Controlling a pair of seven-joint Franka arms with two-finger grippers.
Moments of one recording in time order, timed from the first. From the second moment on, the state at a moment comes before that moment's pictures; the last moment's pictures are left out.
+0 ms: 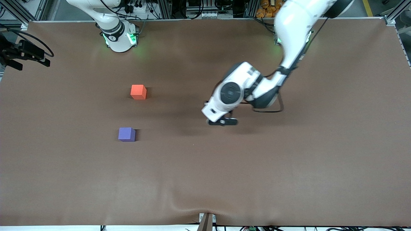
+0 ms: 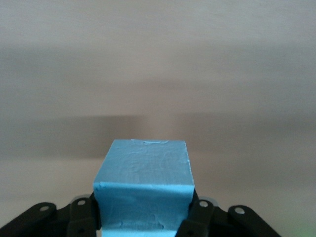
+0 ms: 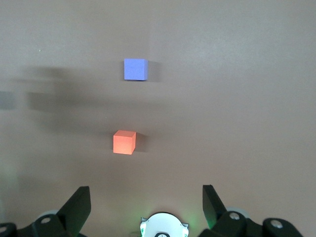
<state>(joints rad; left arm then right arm) -0.51 0.71 -0.33 -1.43 -0.02 2.01 -0.78 -0.06 -0.04 0.00 -1.49 0.10 1.33 -0.11</state>
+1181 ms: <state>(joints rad) -0.78 0.53 0.06 -1.34 -0.01 1.93 -0.85 -0.08 -0.03 0.00 -1.49 0.10 1.33 -0.11</state>
